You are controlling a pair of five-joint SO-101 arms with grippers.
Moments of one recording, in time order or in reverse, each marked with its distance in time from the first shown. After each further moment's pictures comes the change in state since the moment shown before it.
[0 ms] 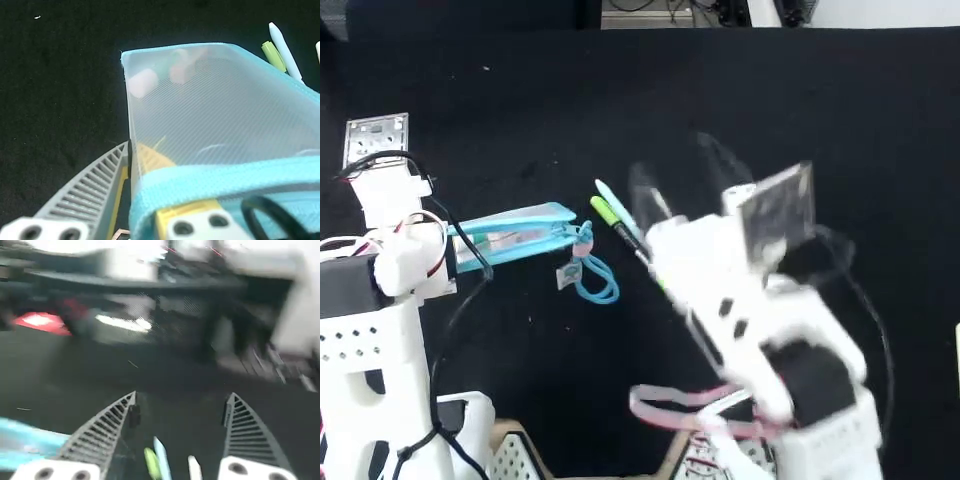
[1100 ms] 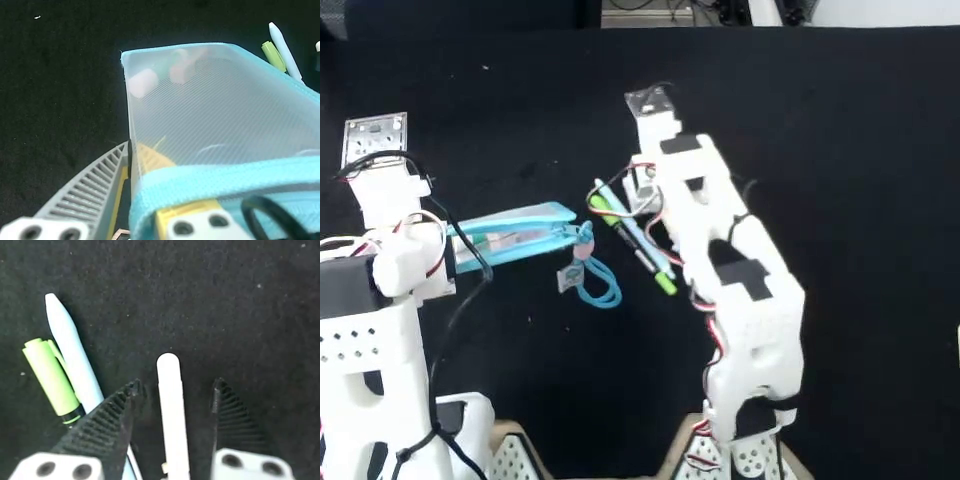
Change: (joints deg) left arm 0.0 0.0 0.0 0.0 0.0; right arm 5.8 96.3 -43.0 7.6 8.6
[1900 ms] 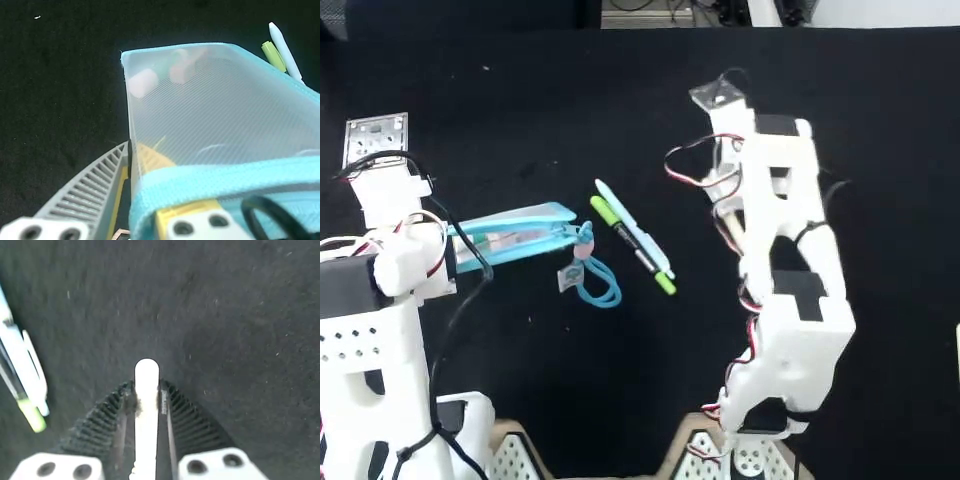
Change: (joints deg) left arm 0.0 0.0 0.0 0.0 0.0; right arm 16.8 -9.1 -1.7 18.4 25.1
